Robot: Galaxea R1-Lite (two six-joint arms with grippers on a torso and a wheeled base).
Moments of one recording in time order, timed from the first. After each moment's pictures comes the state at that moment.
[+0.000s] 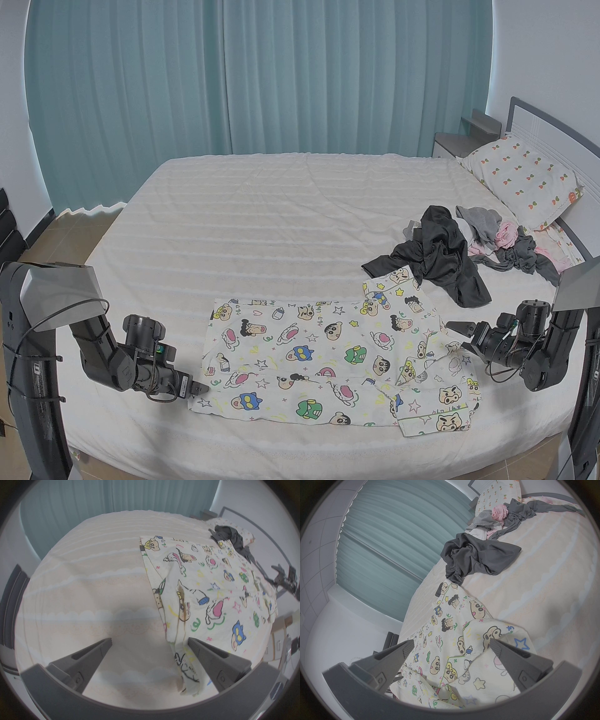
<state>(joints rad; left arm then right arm) -0.08 2.34 -0.65 -0.66 -0.11 0.12 -0.09 2.36 -0.45 -1.42 0.50 0.67</state>
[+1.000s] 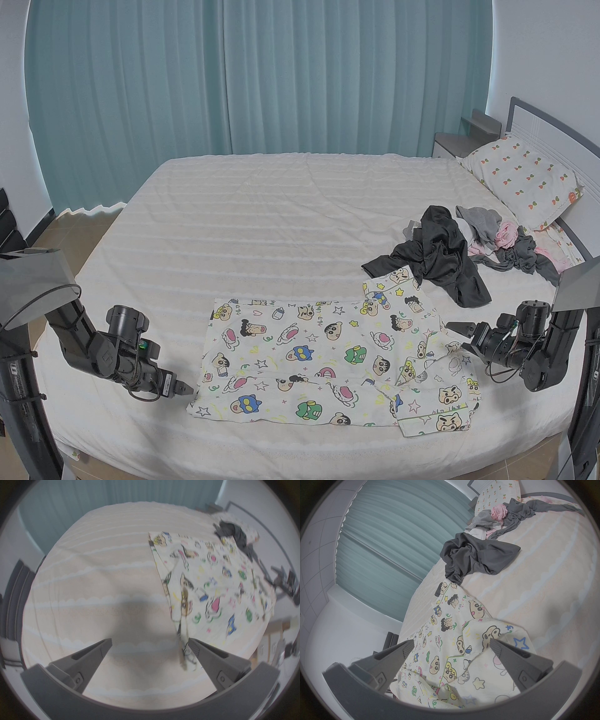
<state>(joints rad) -0.04 2.18 -0.66 -0.43 -0.15 0.03 -0.09 2.37 -0.44 -1.42 0.50 0.67</state>
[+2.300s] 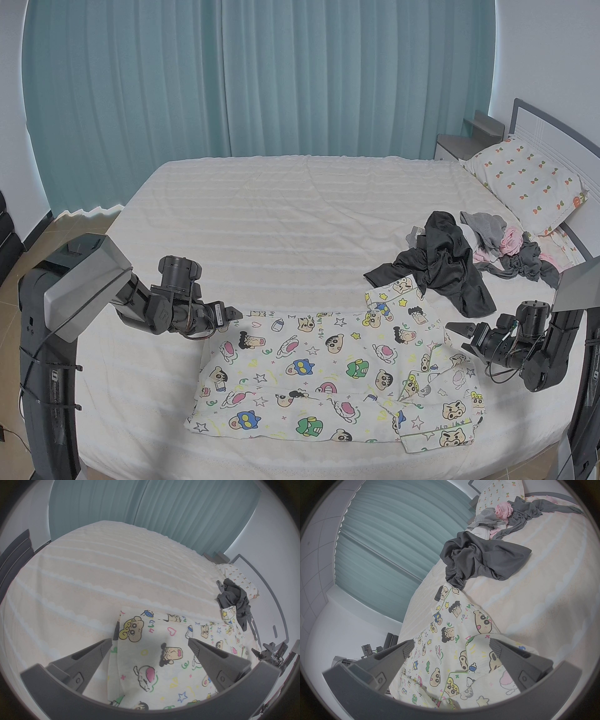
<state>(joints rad) -0.18 2.44 -1.27 -0.36 -0.13 -0.36 -0.08 2.36 -0.44 -1.43 0.50 0.67</state>
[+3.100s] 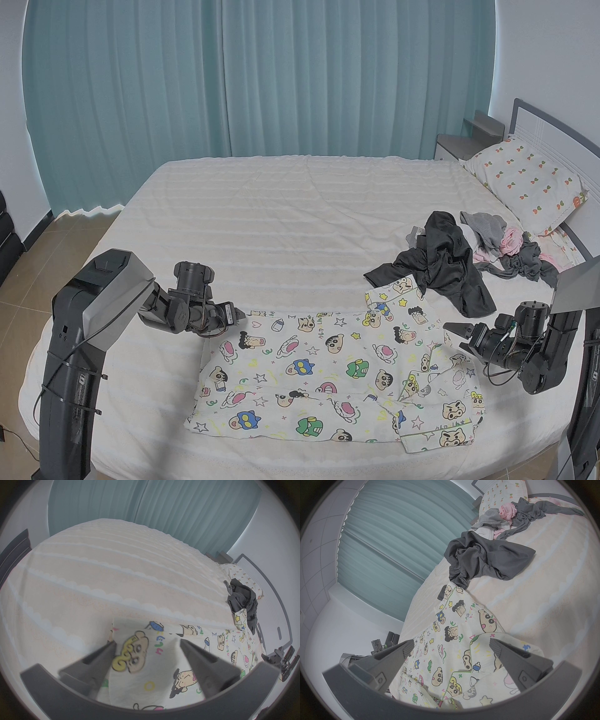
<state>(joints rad) -0.18 2.62 -1.52 -0.31 -0.11 -0.36 -0.07 2.37 -0.43 -1.46 0.50 0.67</state>
